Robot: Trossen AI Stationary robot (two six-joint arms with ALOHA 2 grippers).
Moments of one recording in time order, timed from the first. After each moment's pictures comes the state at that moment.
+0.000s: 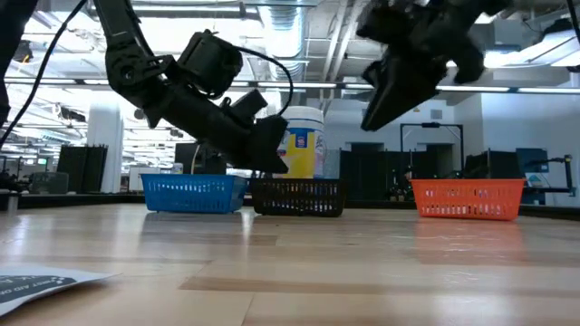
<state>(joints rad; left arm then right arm) 0.07 1.66 0.66 0.74 -0.48 -0.18 0.17 1.49 0.96 -0.42 0.20 -0.09</state>
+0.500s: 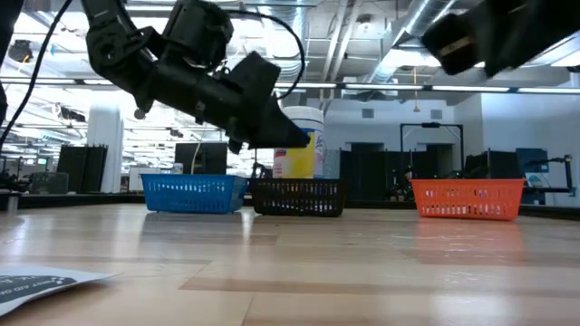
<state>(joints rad) -0.06 1.61 0.66 0.80 -0.28 -0.18 0.42 1.29 0.86 -0.47 -0.02 0.02</state>
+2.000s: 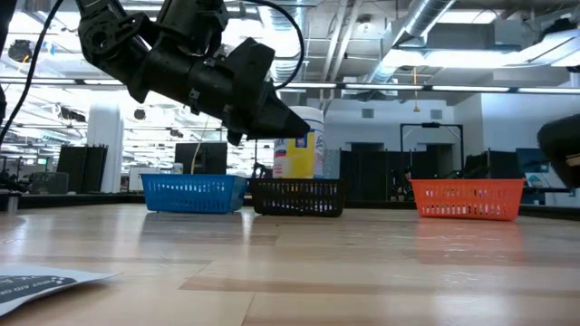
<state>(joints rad) -0.09 1.56 0.65 0.77 -0.28 -0.18 0.78 1.67 0.71 -0.10 -0.15 0.16</state>
